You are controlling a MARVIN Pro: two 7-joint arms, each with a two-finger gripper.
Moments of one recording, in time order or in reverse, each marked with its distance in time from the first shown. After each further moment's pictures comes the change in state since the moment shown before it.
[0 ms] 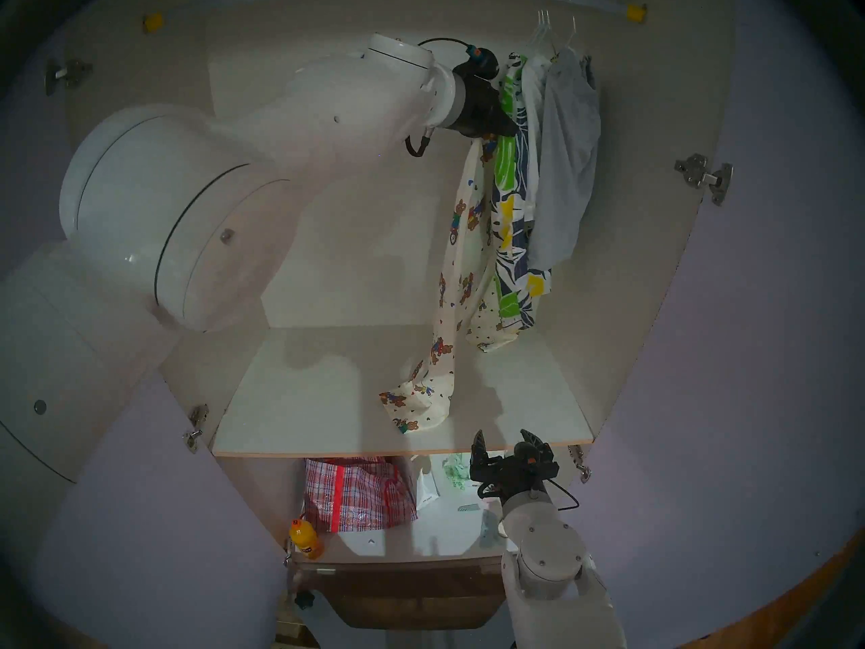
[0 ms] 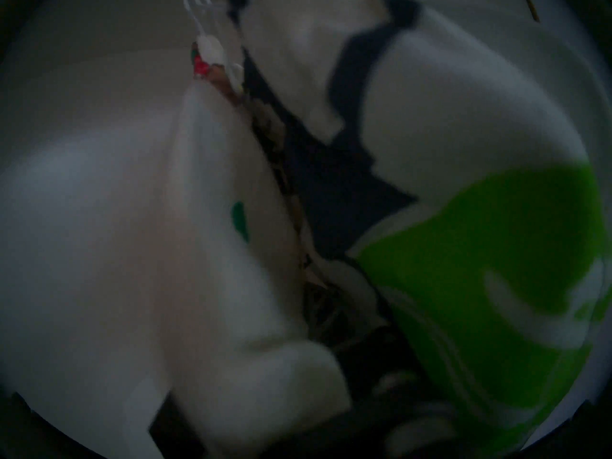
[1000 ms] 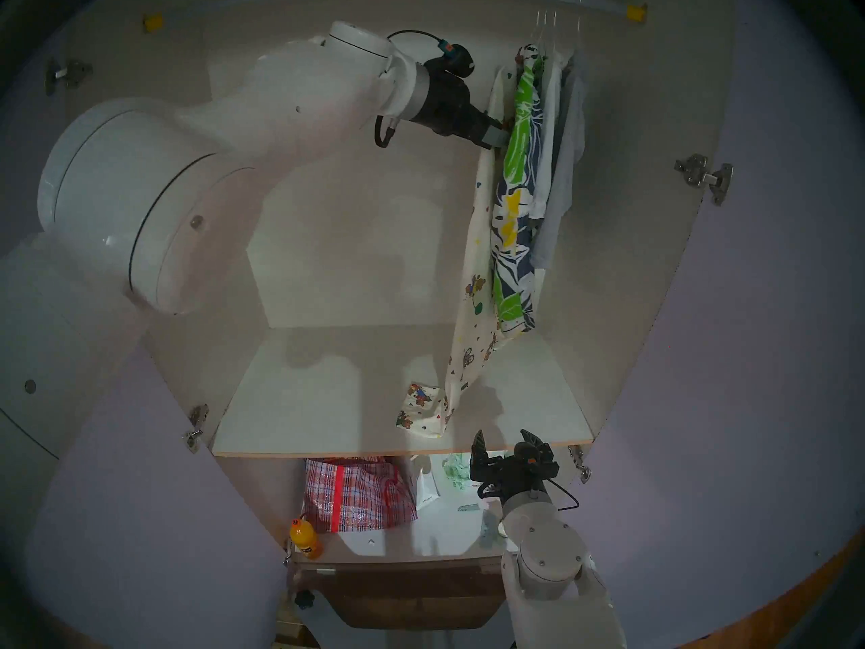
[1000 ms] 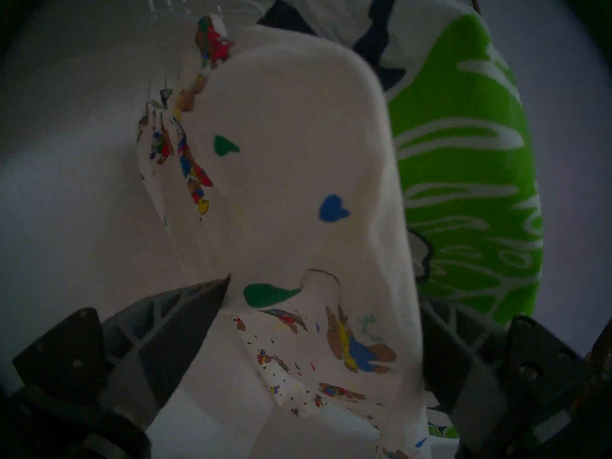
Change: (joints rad) left arm -0.030 0.124 0.024 -0.013 0.032 -0.012 -0.294; right arm 0.000 0.000 0.000 0.000 0.000 0.000 0.000
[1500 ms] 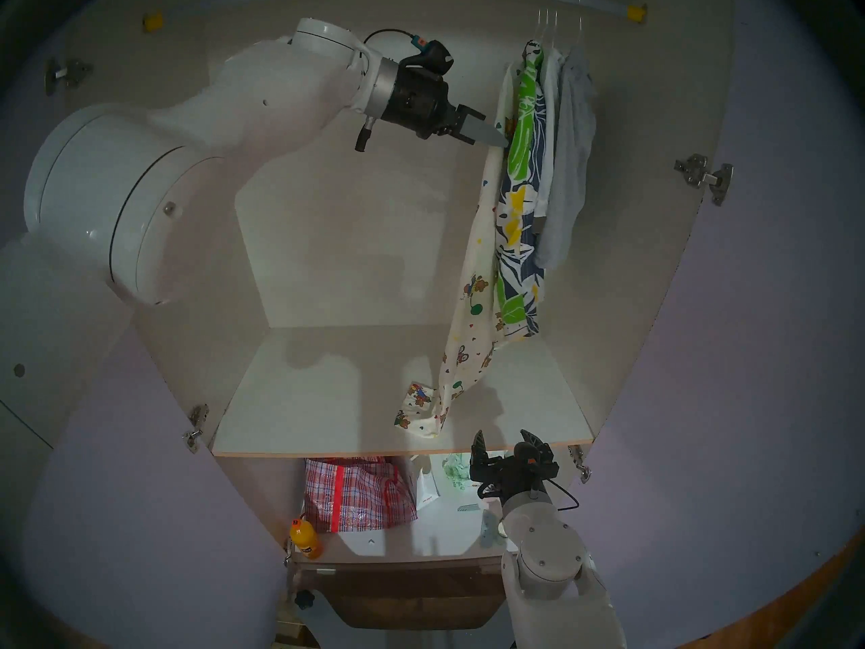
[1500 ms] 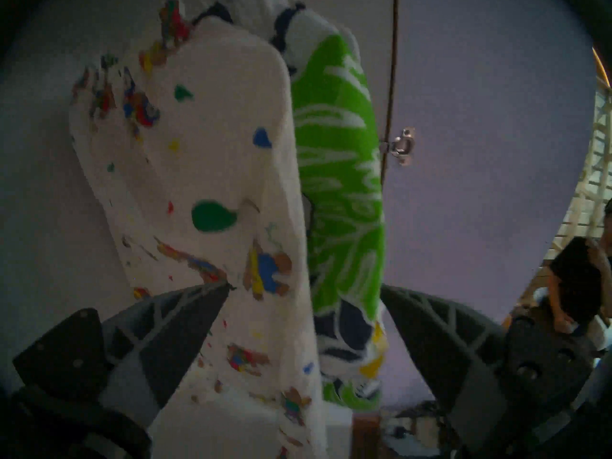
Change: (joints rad) left arm -0.003 0.065 0.012 0.004 0.005 0.175 -0.346; right arm 0.000 0.000 0.000 0.001 0.000 0.000 0.000
